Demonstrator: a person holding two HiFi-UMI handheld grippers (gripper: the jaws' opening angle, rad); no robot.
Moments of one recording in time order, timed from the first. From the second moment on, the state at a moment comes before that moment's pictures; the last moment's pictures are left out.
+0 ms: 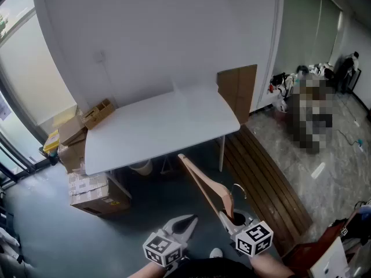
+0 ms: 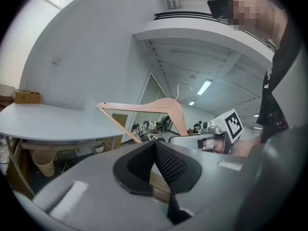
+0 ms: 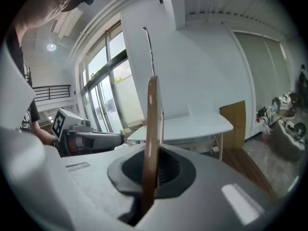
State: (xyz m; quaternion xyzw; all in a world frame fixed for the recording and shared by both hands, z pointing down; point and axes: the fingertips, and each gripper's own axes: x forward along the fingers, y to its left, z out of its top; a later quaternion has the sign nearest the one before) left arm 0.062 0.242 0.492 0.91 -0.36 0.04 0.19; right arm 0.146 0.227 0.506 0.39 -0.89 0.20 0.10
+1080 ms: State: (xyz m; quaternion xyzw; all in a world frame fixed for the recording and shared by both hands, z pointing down) left arm 0.023 0.232 0.488 0.91 -0.36 0.04 0.20; right arm 0.109 0.205 0.499 0.40 -0.89 0.19 0.09
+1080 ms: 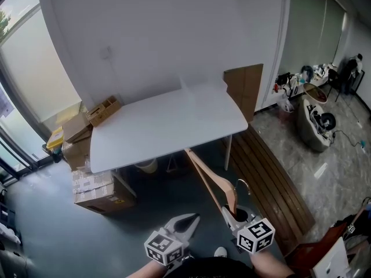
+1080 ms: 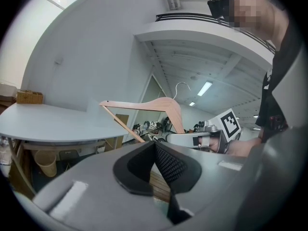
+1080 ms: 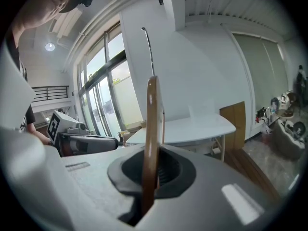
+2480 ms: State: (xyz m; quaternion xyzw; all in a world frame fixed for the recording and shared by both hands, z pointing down) left arm -0.089 0.189 0.473 0.93 -0.32 0.02 0.17; right arm 0.016 0.156 0.475 0.47 -0.86 0.16 0.07
